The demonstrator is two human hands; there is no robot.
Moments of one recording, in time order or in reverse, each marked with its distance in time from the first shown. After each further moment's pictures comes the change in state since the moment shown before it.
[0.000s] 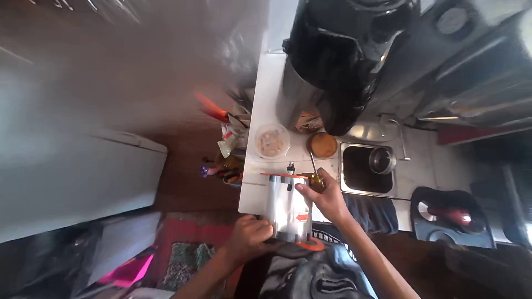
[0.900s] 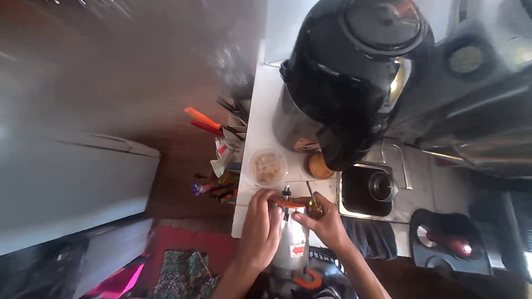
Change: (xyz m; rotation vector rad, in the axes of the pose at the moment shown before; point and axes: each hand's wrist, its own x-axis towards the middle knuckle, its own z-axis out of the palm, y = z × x) left_hand 0.110 0.011 0.005 -0.229 -0.046 -0.722; right_hand 0.015 0.008 -0.008 0.074 -0.077 0.014
